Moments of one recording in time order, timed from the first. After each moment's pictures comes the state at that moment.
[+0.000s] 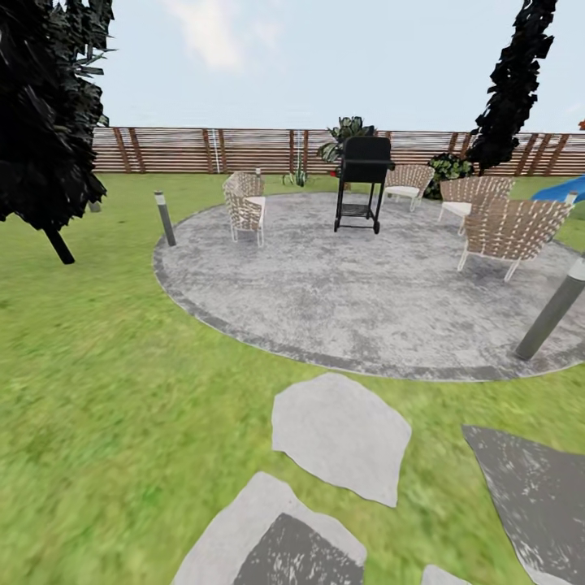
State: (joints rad) left arm 0.00 -0.01 0.01 -0.11 0.01 0.00 -0.01; right arm -0.05 -0.02 0.01 -0.06 0.01 -0.17 -0.01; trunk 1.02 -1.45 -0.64
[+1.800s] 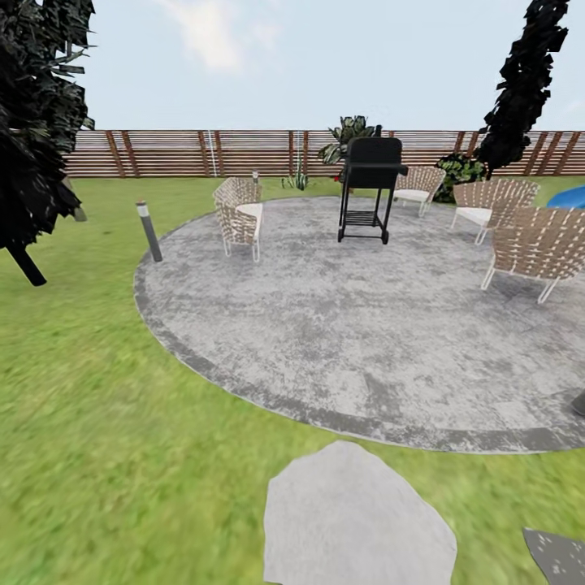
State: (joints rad) left arm 0.00 -0.01 0.01 -0.11 0.01 0.00 -0.01; right arm -0.05 -0.02 0.00 -0.06 0.01 -0.16 0.00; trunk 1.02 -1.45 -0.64
